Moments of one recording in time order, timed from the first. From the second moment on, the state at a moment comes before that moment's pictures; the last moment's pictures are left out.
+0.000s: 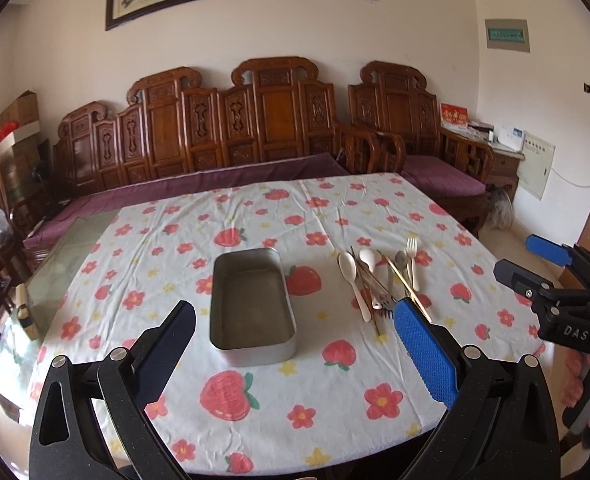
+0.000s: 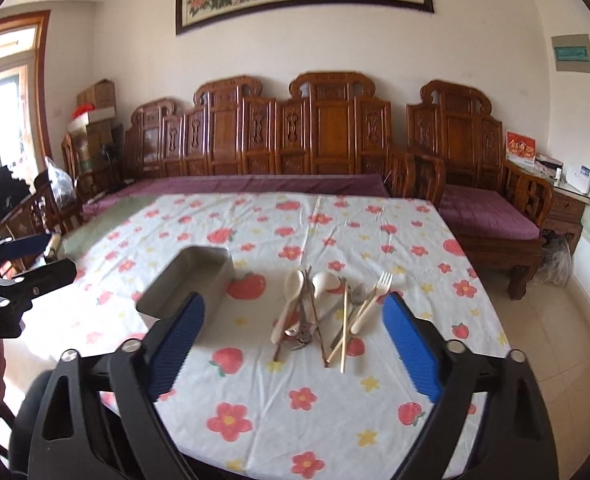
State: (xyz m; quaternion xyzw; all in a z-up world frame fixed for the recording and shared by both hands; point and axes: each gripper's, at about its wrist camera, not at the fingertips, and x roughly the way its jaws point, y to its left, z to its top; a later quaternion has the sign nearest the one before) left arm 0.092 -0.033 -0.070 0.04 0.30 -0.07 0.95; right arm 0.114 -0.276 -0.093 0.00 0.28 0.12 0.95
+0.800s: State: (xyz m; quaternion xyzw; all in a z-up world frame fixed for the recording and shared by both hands) left arm 0.196 -0.077 -0.149 0.04 0.38 -0.15 0.91; right arm 0.259 -0.312 -0.222 0.00 0.43 0.12 0.89
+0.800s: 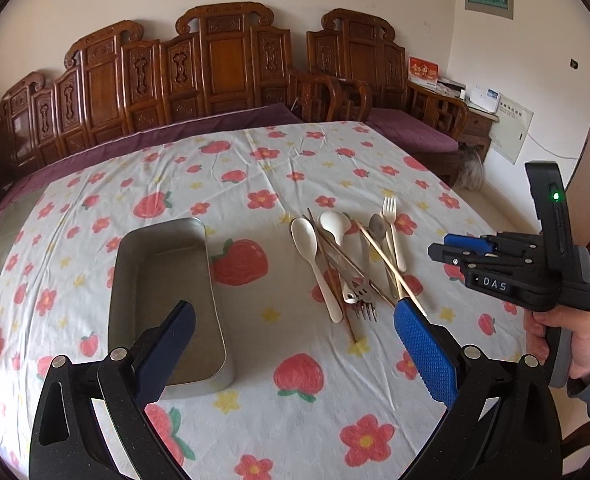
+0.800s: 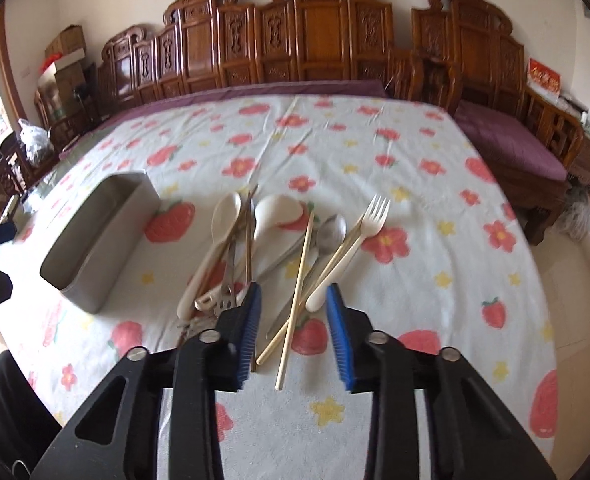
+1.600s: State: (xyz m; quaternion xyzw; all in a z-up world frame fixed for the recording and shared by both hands) left arm 0.259 -0.121 -0.202 0.06 0.46 -0.14 0.88; right arm 0.268 -0.317 -0.274 0.01 0.50 0.14 0.85
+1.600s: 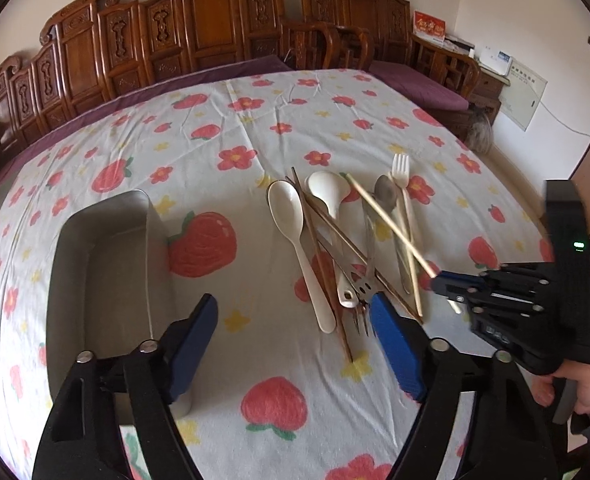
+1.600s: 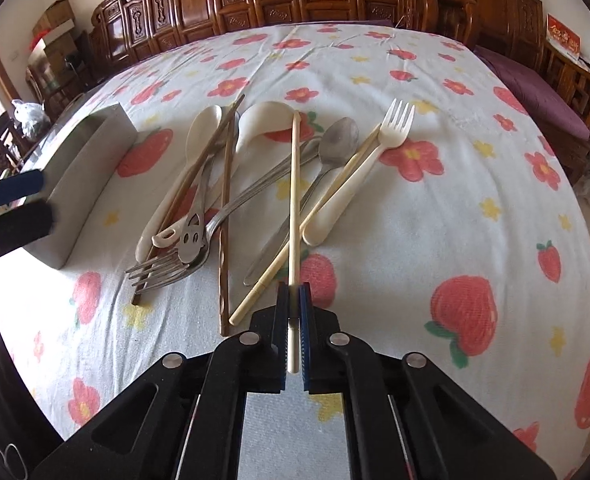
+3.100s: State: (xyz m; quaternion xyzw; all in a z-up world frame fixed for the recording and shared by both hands) left arm 0.353 -0.145 -0.255 0.06 0.57 -0.08 0.81; right arm 0.269 -0.337 -0.237 0.06 0.46 0.16 0.87
